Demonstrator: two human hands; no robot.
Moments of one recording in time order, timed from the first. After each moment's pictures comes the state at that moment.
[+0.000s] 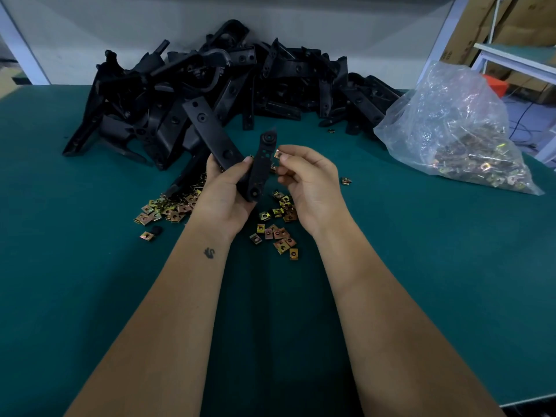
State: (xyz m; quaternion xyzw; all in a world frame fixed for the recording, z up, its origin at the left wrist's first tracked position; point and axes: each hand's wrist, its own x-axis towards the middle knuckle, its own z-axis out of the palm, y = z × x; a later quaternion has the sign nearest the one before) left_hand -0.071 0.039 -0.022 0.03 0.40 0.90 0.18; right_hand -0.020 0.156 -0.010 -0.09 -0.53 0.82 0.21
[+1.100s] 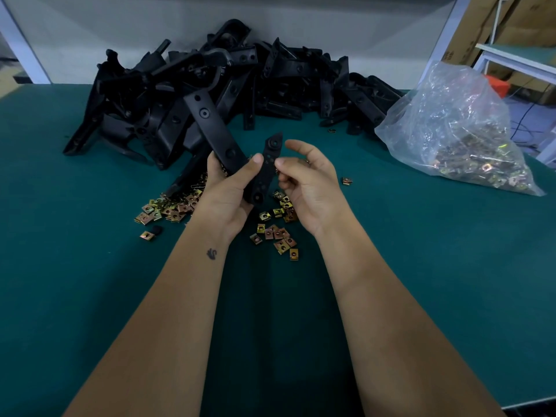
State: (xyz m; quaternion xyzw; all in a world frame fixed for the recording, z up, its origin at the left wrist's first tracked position) left_hand -0.067 0.038 -0.022 0.09 0.46 0.87 0.17; right_hand -0.019 0.156 -0.008 -0.09 -0.53 0.82 0.18
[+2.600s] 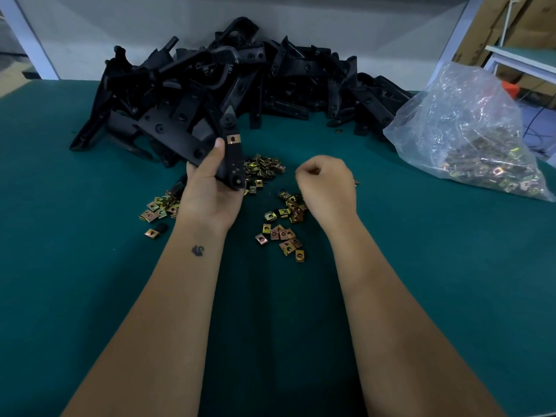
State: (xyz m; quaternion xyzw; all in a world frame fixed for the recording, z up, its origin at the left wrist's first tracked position) left_hand -0.077 0.024 -0.016 -0.05 0.29 0.95 0.12; right_hand -0.014 0.162 -0.006 -0.23 -0.86 0.41 0.20
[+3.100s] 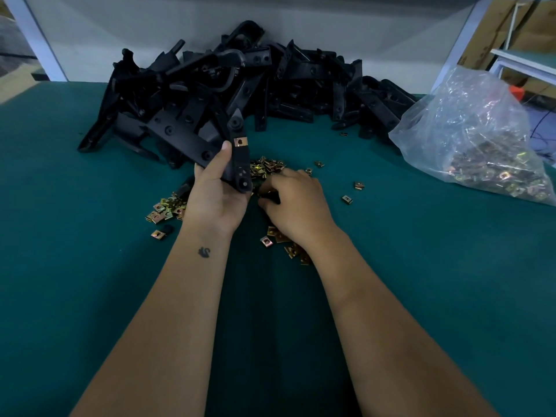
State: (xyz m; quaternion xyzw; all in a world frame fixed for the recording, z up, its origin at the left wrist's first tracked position) left_hand -0.080 0.025 -0.018 -0.06 0.31 0.94 0.12; right_hand -0.029 0.138 -0.026 -0.03 -0.97 0.16 0.17
